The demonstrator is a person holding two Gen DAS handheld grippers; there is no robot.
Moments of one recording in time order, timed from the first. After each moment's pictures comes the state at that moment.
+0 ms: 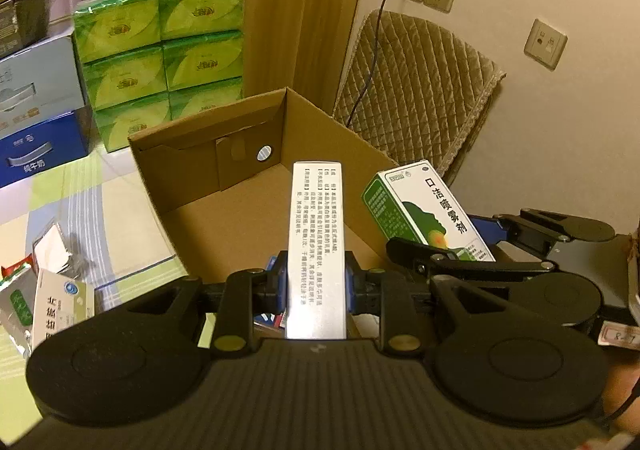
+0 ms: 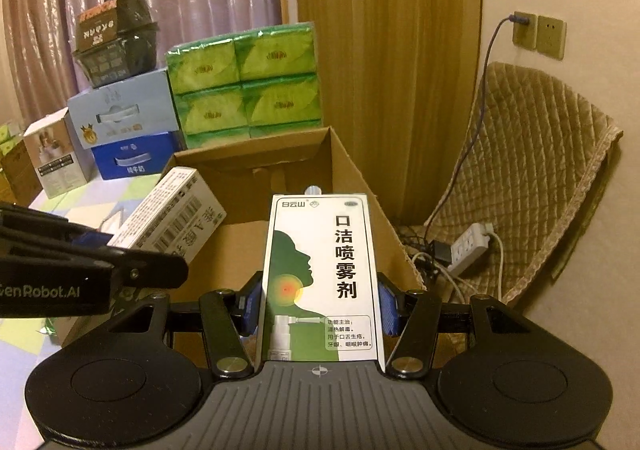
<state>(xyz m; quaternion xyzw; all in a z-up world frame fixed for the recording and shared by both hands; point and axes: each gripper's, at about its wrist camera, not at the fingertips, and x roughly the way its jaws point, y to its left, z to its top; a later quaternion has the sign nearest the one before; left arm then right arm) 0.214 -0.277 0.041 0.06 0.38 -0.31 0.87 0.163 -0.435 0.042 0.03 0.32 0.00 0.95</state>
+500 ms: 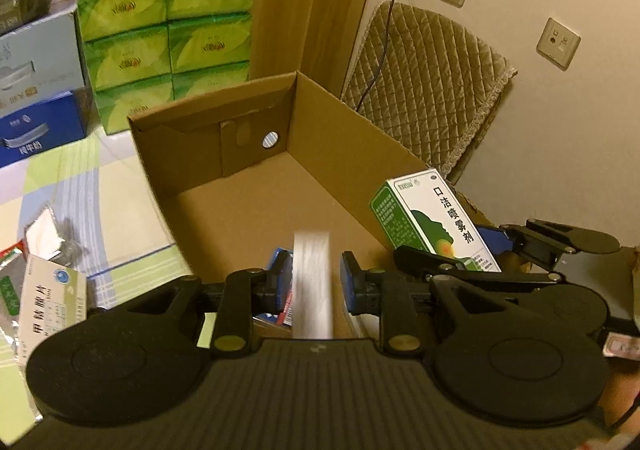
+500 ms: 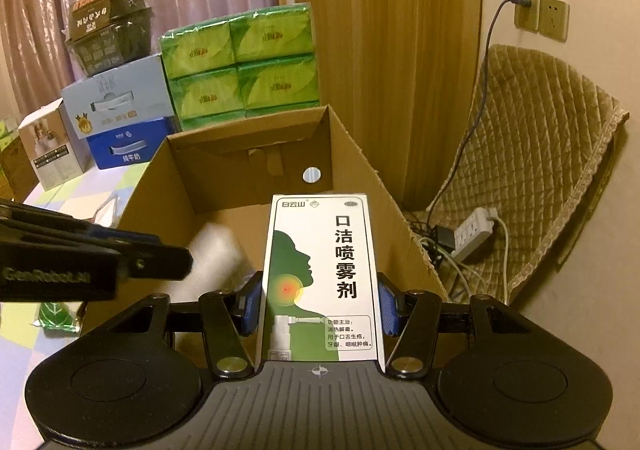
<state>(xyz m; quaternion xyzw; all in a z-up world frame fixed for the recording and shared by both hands) 0.222 -0.271 0.028 0.04 0.39 -0.31 0.87 0.170 -0.437 0.029 0.04 0.34 0.00 0.94</state>
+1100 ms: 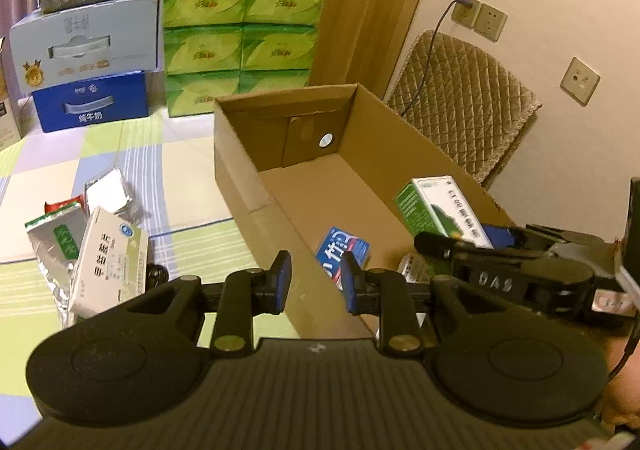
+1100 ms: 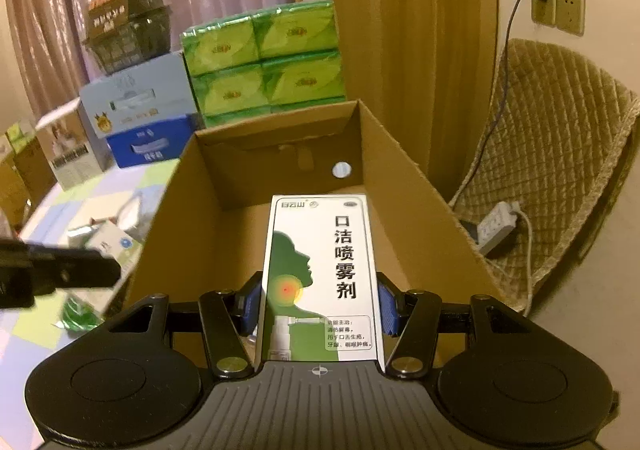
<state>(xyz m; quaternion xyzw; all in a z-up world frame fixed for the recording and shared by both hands) 0.196 -0.205 0.036 -0.01 0.39 -0.26 0.89 0.169 -0.417 0.028 0.06 0.33 0.03 0.94</state>
